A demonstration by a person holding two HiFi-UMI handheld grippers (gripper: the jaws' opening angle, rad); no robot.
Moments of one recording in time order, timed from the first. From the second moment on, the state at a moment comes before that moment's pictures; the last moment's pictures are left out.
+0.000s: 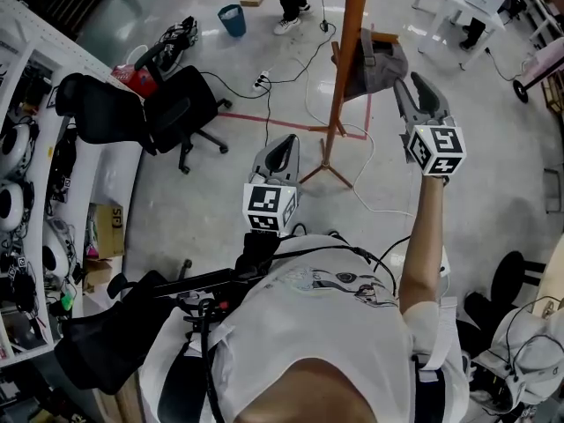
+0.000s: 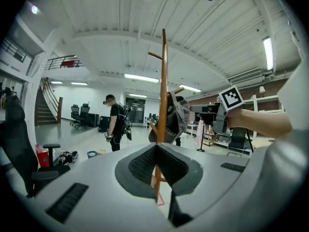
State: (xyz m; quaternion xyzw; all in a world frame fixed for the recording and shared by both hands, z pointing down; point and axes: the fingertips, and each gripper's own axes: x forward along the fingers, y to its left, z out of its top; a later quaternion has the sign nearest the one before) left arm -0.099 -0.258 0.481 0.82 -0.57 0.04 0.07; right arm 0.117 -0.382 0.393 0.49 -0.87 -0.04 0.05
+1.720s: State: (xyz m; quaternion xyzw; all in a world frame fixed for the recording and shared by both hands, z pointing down) left arm -0.075 -0.272 0.479 0.83 -0.55 0.05 0.06; right arm 0.195 -0.340 0.313 0.55 -0.83 -0.11 0.05
